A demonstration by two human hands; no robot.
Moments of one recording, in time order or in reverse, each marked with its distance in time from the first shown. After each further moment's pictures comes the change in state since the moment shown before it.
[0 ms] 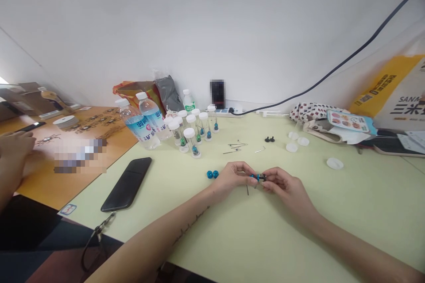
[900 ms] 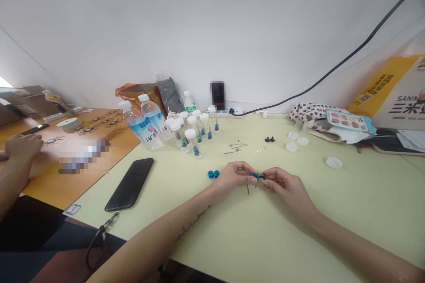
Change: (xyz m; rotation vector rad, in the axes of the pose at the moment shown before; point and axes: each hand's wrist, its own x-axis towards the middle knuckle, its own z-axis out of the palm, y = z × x) left_hand 0.000 -0.003 -0.001 0.001 -0.002 0.013; right_hand 0.002 0.004 -0.002 -0.011 0.009 -0.009
